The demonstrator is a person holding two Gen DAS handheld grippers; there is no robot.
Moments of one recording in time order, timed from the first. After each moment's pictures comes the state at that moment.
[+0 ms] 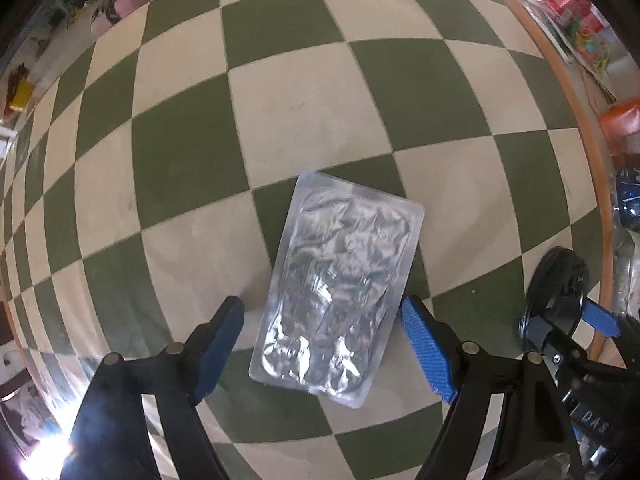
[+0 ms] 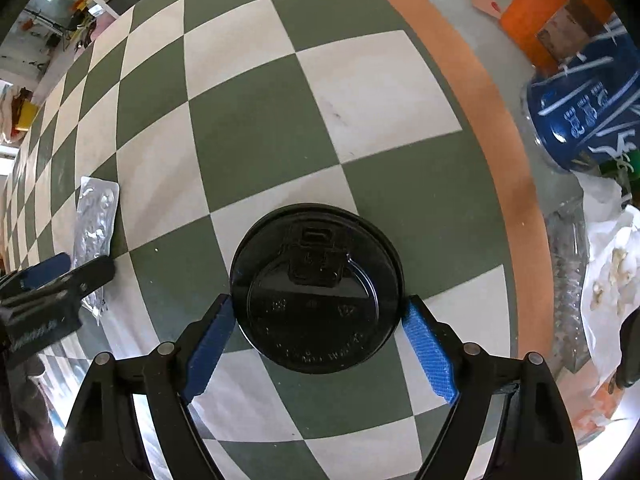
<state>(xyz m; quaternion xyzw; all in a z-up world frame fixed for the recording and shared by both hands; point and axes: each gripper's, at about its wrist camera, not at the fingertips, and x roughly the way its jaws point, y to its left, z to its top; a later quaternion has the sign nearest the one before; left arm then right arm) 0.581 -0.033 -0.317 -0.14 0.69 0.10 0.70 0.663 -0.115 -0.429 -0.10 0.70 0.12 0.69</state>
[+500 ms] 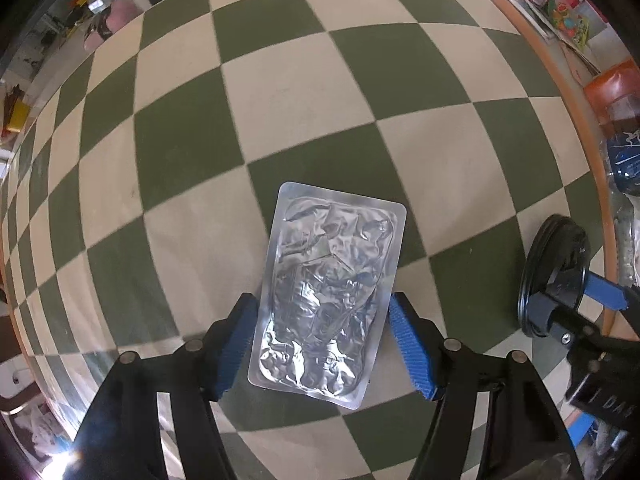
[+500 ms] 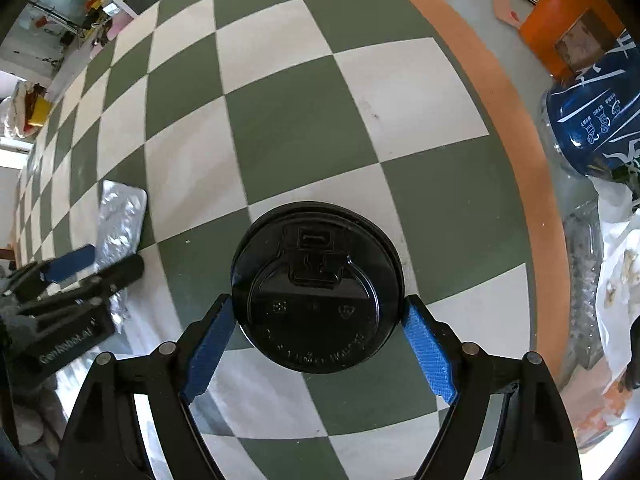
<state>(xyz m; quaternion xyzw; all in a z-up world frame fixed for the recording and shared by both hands) 0.580 -0.057 -0.307 -0.12 0.69 0.09 0.70 0.639 -0.108 -0.418 -0.08 0.70 0.15 0.70</state>
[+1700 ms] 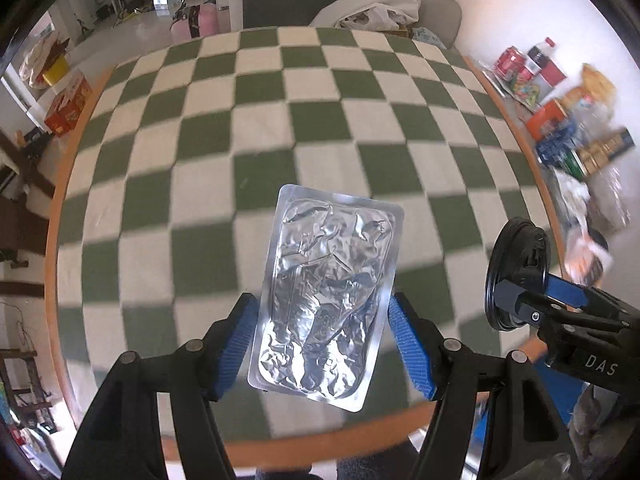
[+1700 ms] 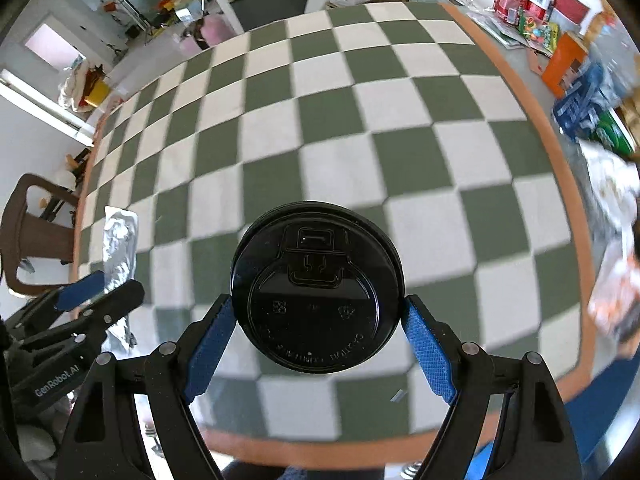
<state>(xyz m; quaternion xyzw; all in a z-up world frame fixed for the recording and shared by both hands) 0.278 0.014 -0.205 -0.19 0.57 0.13 0.79 0.397 -0.090 -0.283 -0.09 0.62 0.23 0.75</state>
